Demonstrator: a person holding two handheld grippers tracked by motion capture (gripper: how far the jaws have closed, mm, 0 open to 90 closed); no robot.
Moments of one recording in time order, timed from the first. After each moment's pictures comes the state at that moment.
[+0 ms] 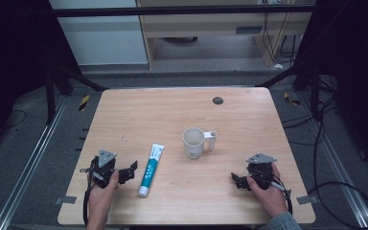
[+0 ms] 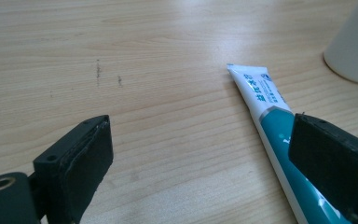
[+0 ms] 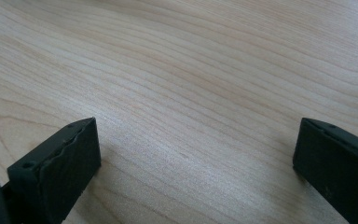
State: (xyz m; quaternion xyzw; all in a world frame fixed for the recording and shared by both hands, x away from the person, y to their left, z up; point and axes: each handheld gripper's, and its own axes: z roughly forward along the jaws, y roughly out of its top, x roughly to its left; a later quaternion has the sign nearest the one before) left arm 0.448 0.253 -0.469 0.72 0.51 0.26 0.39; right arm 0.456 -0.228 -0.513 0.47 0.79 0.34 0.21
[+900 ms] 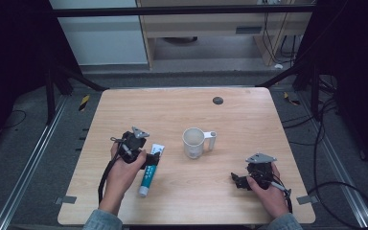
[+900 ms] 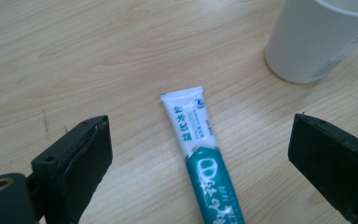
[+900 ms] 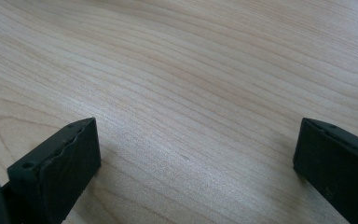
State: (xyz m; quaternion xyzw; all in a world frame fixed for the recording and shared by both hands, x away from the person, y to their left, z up) left arm 0.489 0.167 -0.398 0.82 0.46 0.21 0.28; right arm 0.457 -0.227 -0.513 0.47 0.79 0.34 0.20
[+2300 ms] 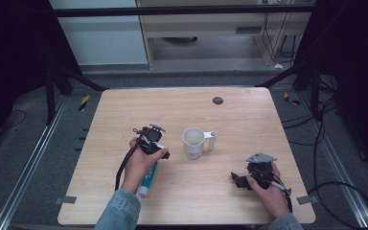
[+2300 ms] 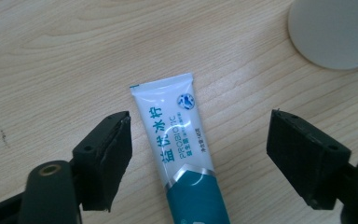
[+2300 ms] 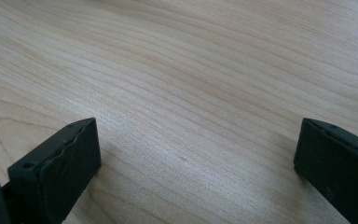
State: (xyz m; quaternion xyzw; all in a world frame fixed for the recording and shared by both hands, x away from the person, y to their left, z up) left arm 0.537 0.135 -0.437 0.84 0.48 0.14 0.18; right arm 0.458 -0.228 -0.513 0.47 0.79 0.34 0.20
